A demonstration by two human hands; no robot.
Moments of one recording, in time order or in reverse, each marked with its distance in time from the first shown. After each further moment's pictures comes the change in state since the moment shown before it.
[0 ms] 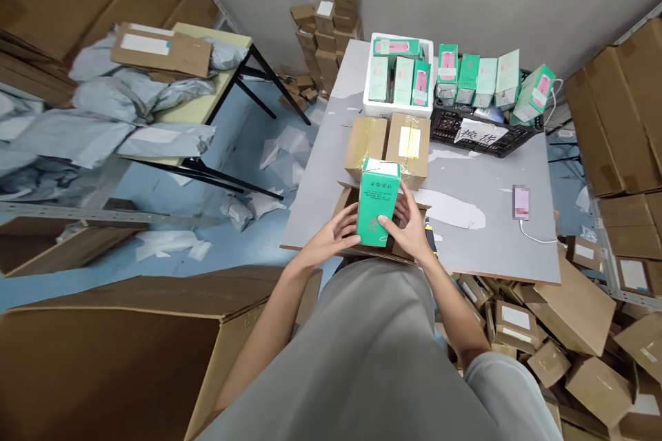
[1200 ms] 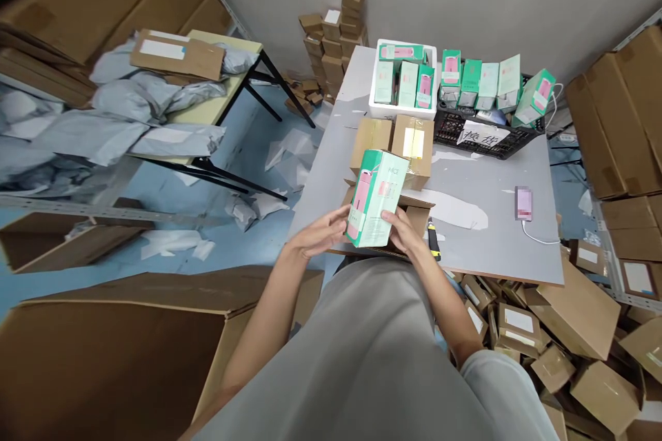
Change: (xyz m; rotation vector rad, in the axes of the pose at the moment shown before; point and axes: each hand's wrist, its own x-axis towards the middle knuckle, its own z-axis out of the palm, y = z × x) left_hand -0.002 0.025 -0.028 -0.205 -0.130 -0.115; right_hand 0.003 0.014 0.024 0.386 -0.194 0.329
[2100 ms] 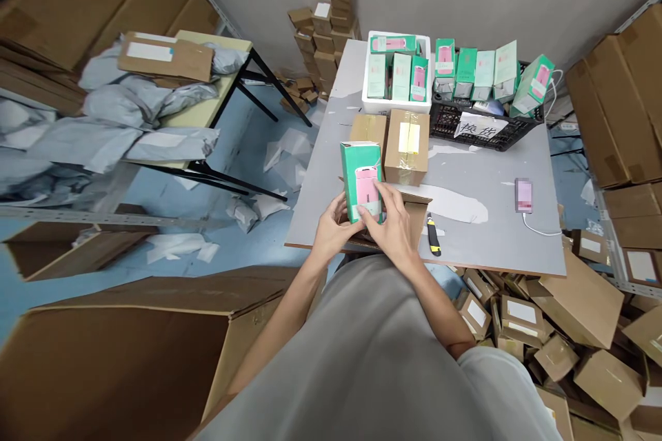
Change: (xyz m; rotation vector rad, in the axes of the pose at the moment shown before) left_hand 0.019 -0.018 0.062 0.153 0.553 0.301; right_hand -0.018 -0.023 0.036 -0.818 0.370 -0.539
